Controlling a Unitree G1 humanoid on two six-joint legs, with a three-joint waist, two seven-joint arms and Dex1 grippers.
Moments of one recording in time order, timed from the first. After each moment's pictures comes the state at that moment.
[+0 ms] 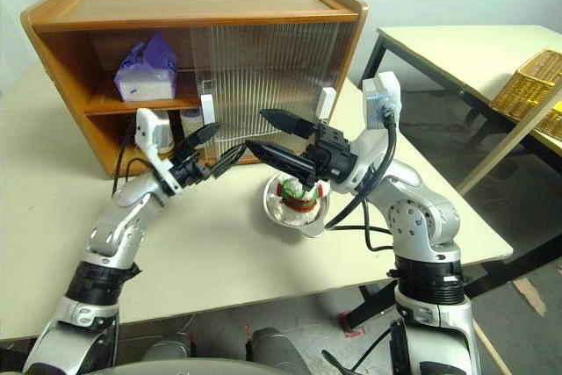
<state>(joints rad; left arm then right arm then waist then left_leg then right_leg) -0.43 0.10 -0.12 0.01 -0.35 0.21 -0.56 -0.42 -0.50 -0.15 -0.21 0.90 0.59 0.96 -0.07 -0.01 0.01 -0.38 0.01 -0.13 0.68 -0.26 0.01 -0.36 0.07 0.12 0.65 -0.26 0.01</state>
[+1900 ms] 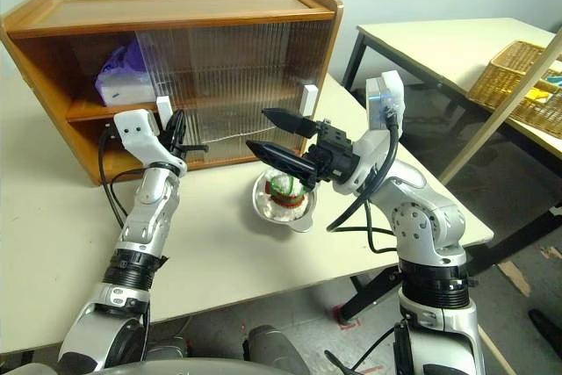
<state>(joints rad) -0.47 -0.06 0.04 0.27 -0.07 -0.08 0.11 -0.41 -0.51 -0.15 -0.25 0.90 0.59 0.94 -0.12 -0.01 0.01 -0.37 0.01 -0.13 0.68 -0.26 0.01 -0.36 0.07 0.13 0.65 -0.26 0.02</state>
